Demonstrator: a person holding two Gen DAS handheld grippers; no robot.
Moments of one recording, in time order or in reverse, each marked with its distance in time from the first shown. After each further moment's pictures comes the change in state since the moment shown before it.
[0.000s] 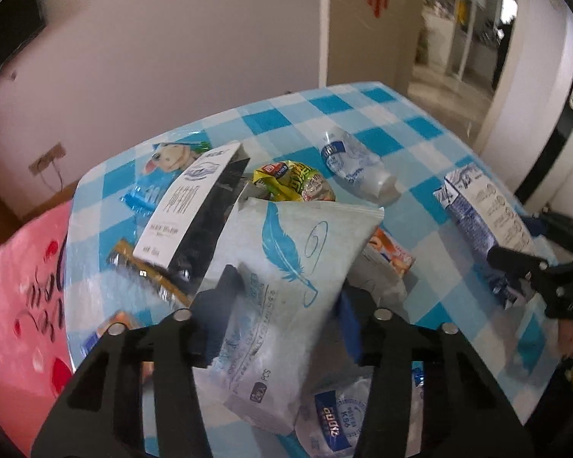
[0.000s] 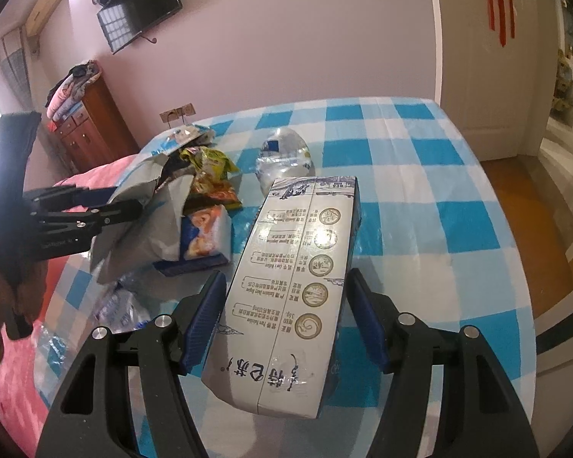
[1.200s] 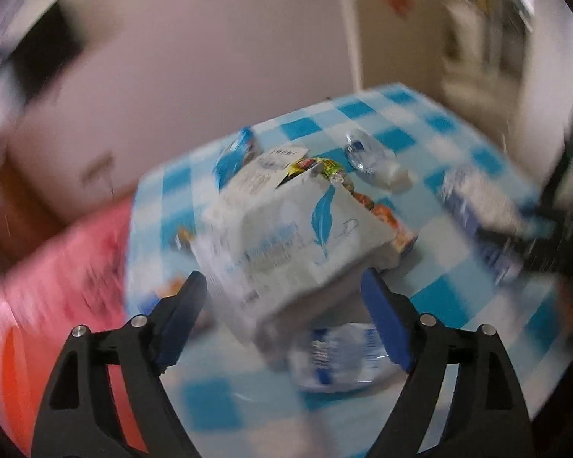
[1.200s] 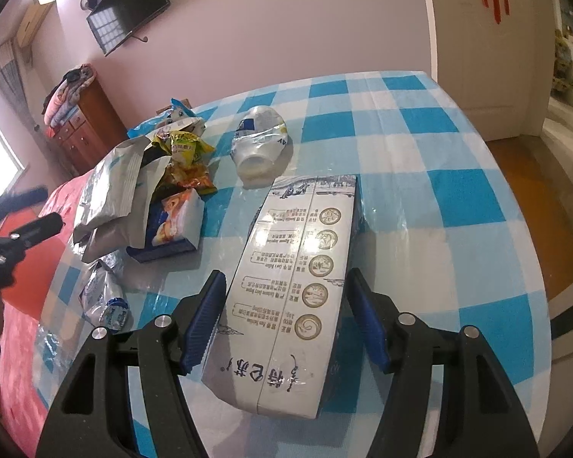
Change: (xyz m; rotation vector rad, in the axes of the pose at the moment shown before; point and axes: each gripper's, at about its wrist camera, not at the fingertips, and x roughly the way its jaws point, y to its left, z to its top) left arm -0.044 -0.028 -0.018 0.145 -0.006 0.244; right arm 0.021 -0.030 -0.014 0.056 0.045 0.030
